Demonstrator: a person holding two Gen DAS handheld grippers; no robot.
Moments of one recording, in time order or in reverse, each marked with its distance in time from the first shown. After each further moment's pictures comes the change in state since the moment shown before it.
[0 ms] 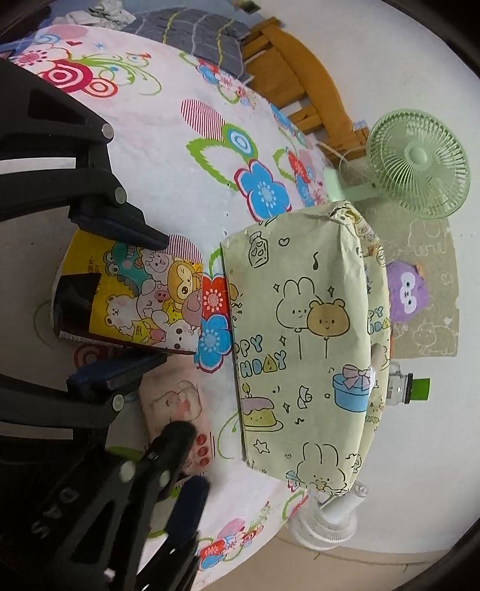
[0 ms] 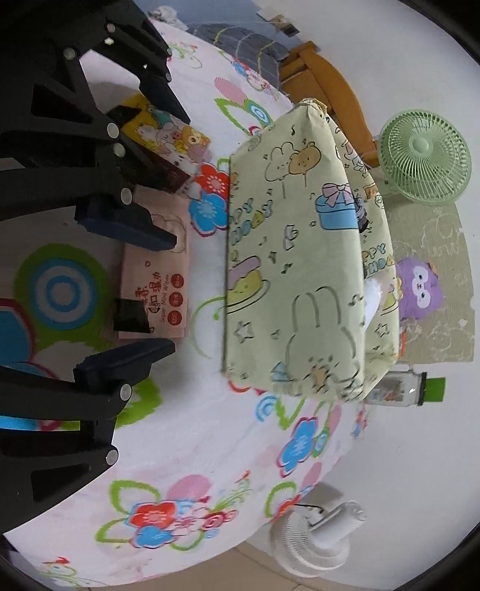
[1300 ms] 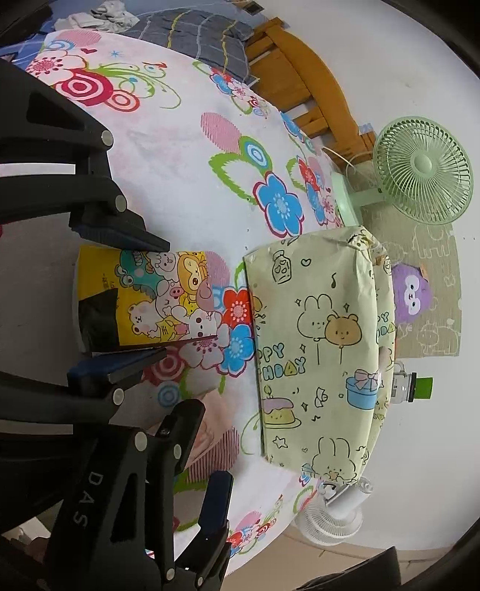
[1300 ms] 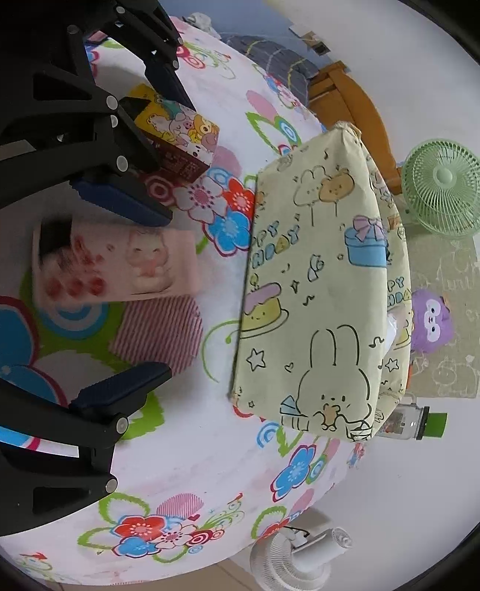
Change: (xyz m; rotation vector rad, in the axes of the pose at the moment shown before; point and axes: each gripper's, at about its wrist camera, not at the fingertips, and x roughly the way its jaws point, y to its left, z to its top) left arm -0.012 0.014 -0.015 0.009 0.023 -0.024; right arm 0.012 0.011 0.000 -0.113 0.034 0.030
